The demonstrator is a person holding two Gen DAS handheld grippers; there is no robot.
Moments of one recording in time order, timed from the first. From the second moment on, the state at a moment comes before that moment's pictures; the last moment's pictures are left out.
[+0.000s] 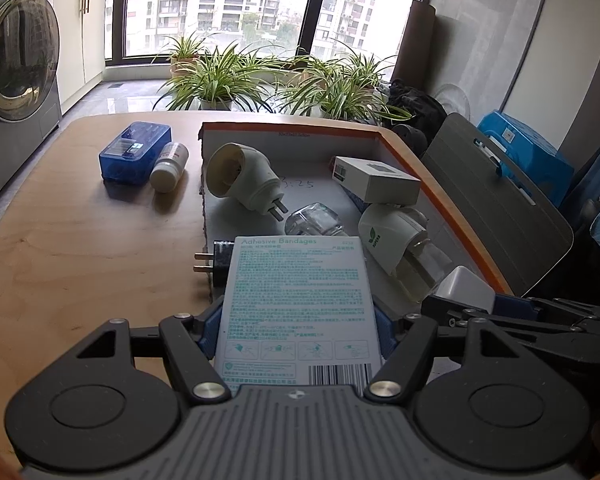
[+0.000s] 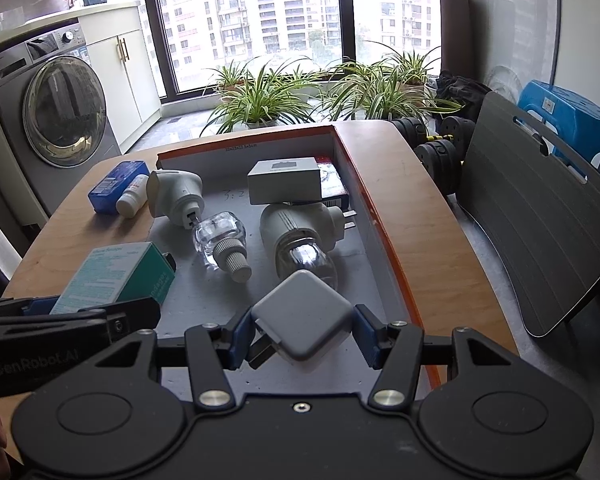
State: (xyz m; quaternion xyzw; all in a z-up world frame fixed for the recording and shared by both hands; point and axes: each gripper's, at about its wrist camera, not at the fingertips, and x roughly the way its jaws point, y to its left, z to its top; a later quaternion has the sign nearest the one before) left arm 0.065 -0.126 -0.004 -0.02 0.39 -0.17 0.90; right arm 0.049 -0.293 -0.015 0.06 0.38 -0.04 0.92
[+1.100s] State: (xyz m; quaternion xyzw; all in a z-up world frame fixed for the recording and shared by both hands) left arm 0.058 -0.126 0.007 -0.03 0.38 -0.18 0.91; right arm 0.039 -0.298 0.009 0.08 0.34 -0.06 0.94
